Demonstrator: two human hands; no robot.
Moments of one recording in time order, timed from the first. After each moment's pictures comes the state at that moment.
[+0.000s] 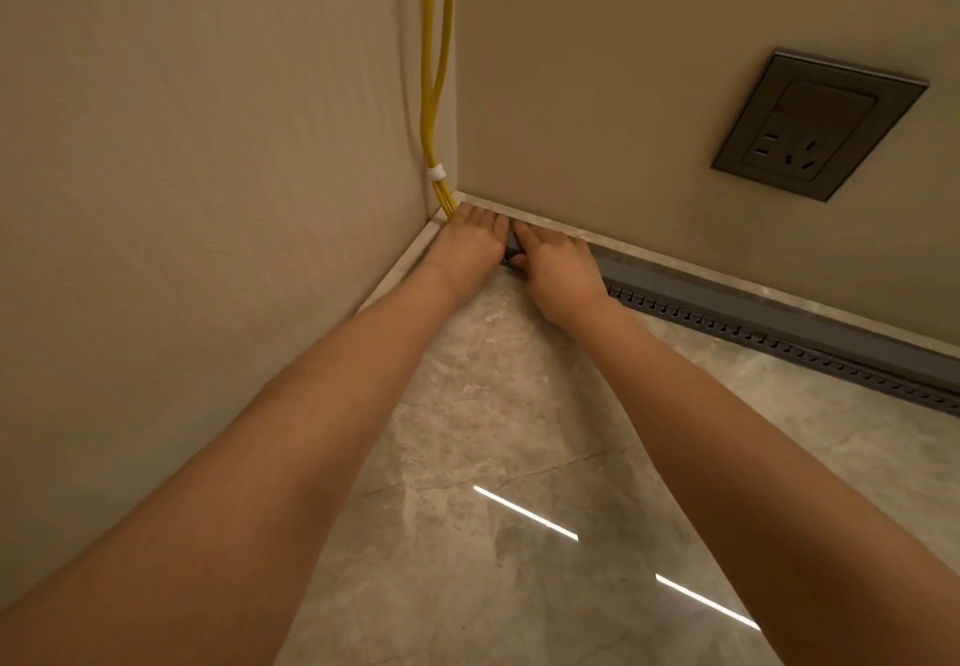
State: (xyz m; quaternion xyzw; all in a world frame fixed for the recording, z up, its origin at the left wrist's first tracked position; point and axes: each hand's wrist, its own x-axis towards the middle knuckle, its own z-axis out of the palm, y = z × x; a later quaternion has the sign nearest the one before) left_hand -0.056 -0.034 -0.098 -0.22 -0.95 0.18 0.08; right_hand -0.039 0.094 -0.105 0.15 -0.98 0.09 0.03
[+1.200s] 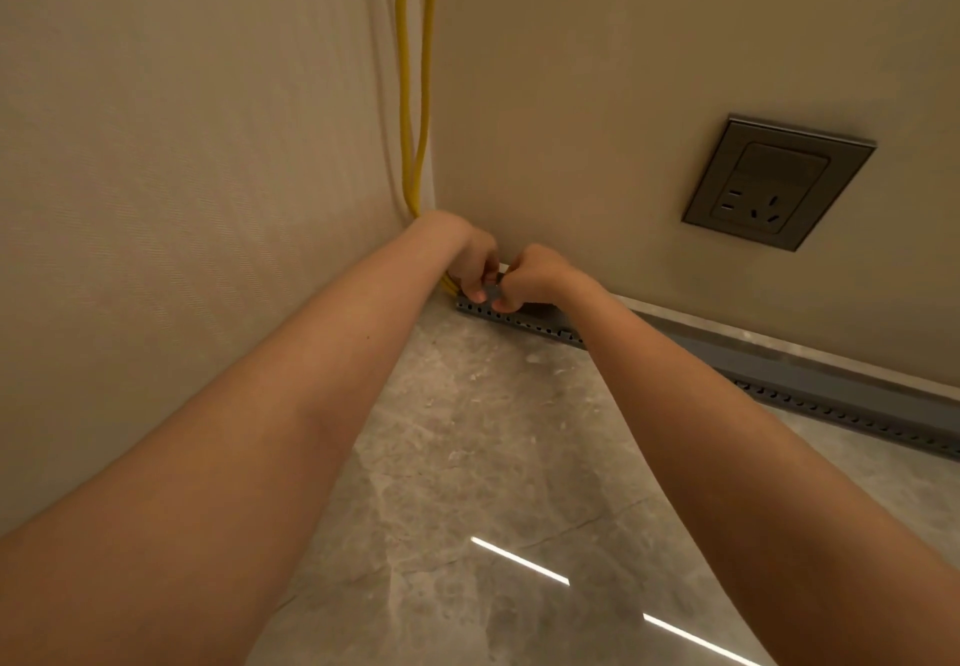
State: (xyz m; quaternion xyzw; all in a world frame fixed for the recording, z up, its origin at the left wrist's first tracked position) left_hand -0.121 -0.017 -0.038 -0.20 -0.94 0.09 -0.27; right_hand -0.082 0.088 -0.055 -0.01 -0.95 0.25 -0.21
